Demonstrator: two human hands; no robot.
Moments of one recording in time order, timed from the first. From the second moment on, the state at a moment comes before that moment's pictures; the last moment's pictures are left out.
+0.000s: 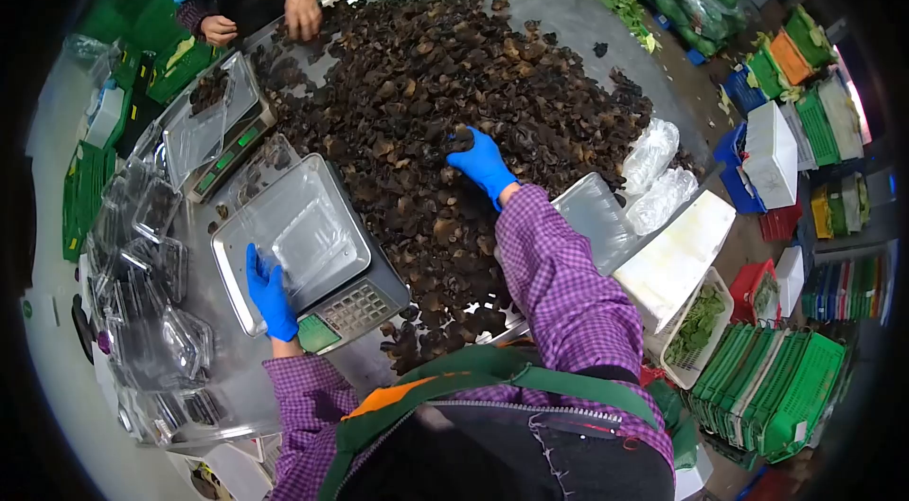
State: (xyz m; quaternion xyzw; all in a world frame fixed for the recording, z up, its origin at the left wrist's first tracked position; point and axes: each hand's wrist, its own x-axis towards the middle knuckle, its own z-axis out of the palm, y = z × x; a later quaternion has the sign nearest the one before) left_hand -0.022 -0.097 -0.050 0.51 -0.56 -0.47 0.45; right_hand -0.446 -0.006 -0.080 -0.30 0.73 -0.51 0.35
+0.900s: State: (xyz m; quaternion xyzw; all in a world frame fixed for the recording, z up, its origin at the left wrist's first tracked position) left_hand -0.037 -0.062 -0.024 0.45 -0.49 -0.55 0.51; right_hand -0.293 -0.061 0.006 -0.63 0.68 -0.34 0.13
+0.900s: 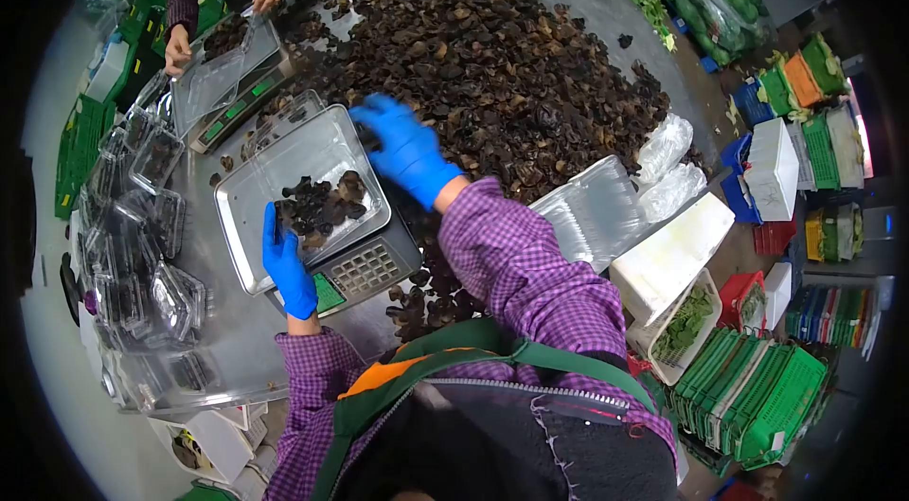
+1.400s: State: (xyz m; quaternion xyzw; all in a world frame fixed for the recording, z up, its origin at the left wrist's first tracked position) left_hand -0.022 -0.053 -0.027 0.46 -0.59 -0.43 0.51; right_hand -0.347 -0.040 -0.028 -0.42 0.66 -0.46 0.41
